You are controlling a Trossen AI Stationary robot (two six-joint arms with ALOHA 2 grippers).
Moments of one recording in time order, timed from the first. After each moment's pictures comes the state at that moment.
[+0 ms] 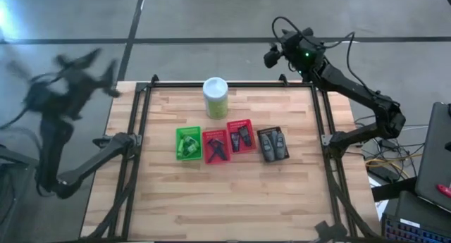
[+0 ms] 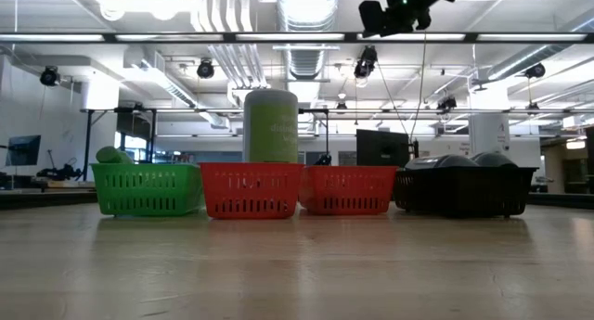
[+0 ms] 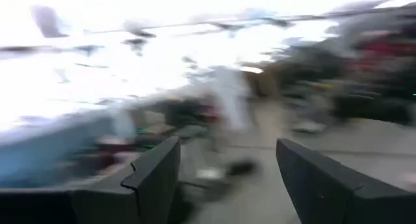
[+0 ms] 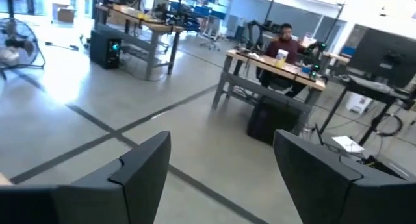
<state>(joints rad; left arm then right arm) 1.02 0.51 1.13 -0.33 0.11 0.31 -0.65 1.33 1.26 0.00 0.44 -0.20</state>
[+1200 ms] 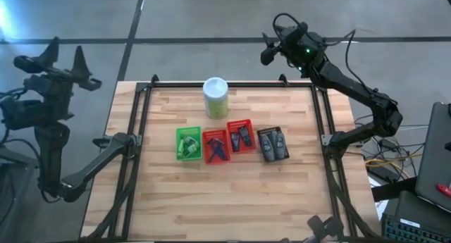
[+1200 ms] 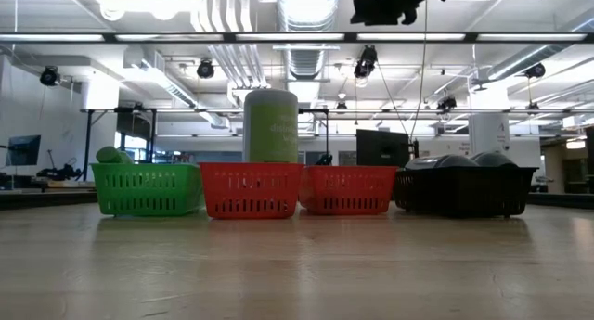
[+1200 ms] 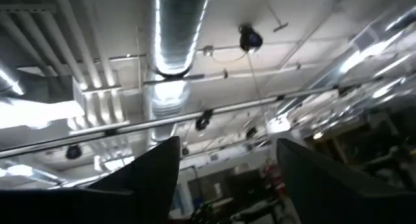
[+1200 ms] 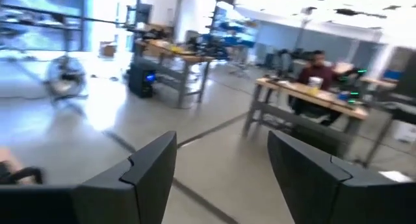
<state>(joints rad) 1.14 0.51 1.18 -0.01 0.09 0.36 -0.66 1.37 1.32 0.08 0.27 -0.19</state>
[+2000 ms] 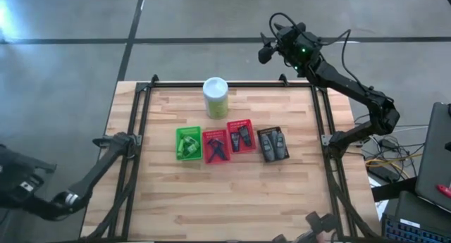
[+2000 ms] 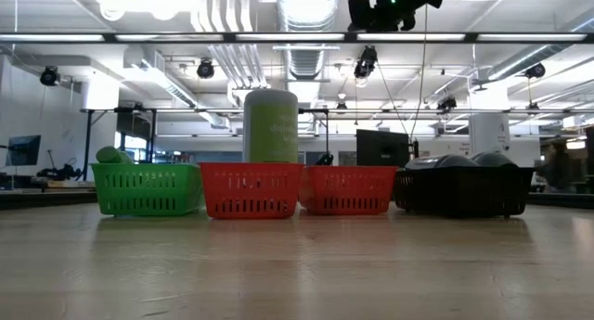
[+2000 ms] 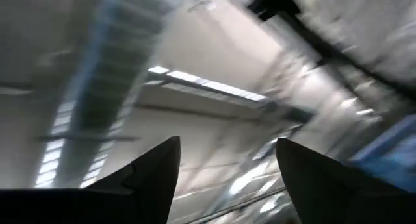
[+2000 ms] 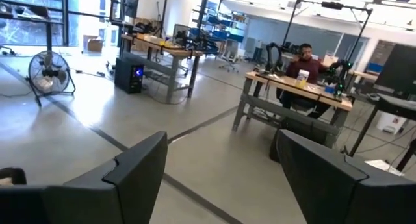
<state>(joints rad) 1.15 0.30 1.59 -0.17 0.65 0.02 -0.67 1.41 1.32 0.11 0.32 -0.19</state>
